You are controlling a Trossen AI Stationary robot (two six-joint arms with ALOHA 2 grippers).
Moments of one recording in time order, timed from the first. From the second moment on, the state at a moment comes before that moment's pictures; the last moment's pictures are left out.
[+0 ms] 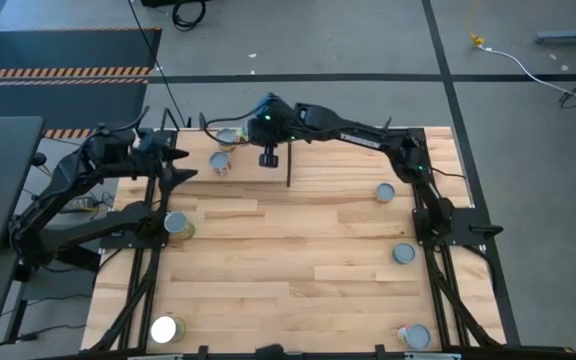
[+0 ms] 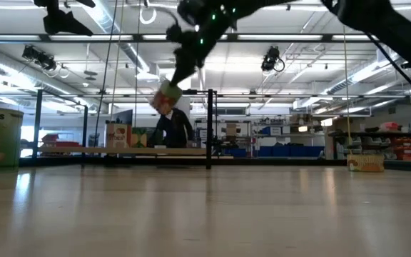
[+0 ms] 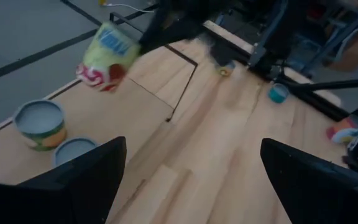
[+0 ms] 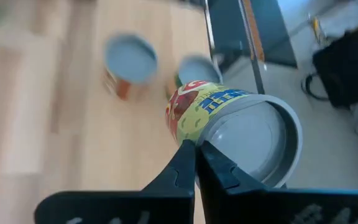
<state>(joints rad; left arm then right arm) 0.66 0.61 1.01 -0.90 0.27 -0.19 -0.33 2.21 2.25 -0.78 0.09 -0.43</state>
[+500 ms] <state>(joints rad) 0.66 0.63 1.01 -0.89 0.15 -0.30 -0.32 2.33 2.25 -0.75 0.20 -0.60</state>
